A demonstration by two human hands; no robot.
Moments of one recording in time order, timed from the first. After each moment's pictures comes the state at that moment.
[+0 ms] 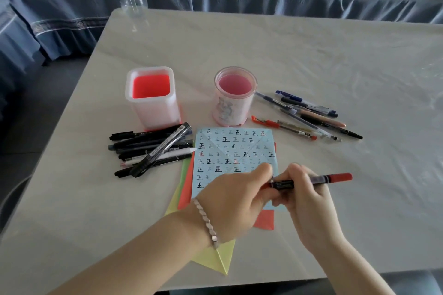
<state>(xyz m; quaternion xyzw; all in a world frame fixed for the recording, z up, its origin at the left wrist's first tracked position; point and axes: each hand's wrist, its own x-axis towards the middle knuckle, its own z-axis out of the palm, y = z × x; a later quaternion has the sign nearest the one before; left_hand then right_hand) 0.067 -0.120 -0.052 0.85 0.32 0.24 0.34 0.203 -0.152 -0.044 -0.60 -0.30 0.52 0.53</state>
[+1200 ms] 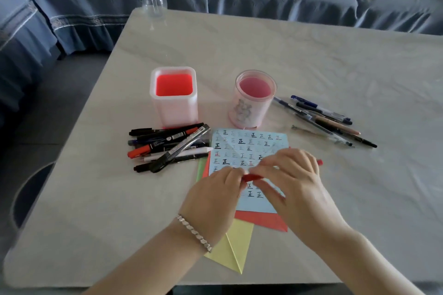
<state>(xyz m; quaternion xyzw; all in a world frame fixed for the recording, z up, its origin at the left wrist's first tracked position) 0.027 -0.126 -0.074 0.83 0.48 0.22 0.16 0.189 -0.134 -0.051 -0.52 -0.81 0.00 0.28</state>
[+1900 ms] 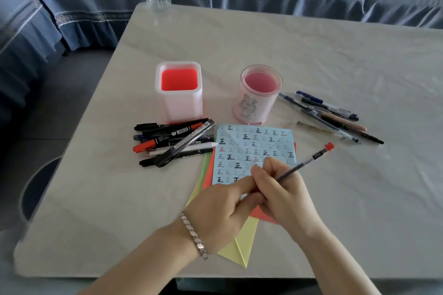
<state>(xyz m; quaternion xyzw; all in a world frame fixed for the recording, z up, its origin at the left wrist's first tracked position) 0.018 -0.139 -0.068 0.76 0.40 0.28 0.43 0.149 -0.141 -0.043 -0.58 -0.37 0.60 0.42</state>
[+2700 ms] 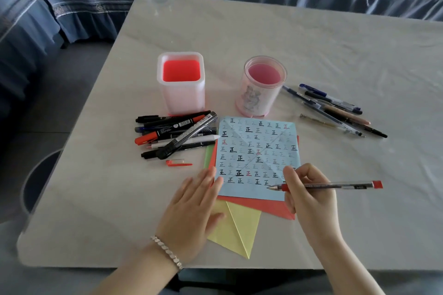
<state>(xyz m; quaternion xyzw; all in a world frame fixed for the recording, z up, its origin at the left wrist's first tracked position) -0.026 -0.163 -0.137 0.86 0.49 0.11 0.10 0.176 -0.162 -0.073 -0.65 -0.35 0.43 0.52</state>
